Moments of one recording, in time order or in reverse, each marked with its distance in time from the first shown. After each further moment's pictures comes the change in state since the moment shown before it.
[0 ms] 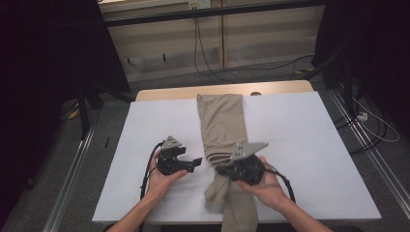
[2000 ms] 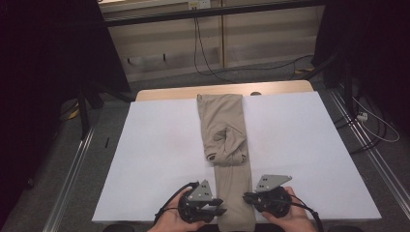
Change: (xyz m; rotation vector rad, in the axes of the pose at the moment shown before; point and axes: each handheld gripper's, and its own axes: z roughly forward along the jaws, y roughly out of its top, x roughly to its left) left arm -0.133 -0.043 -0.020 0.204 -0.317 0.411; right arm 0.027 -0.093 -0.034 0.179 -0.105 0.036
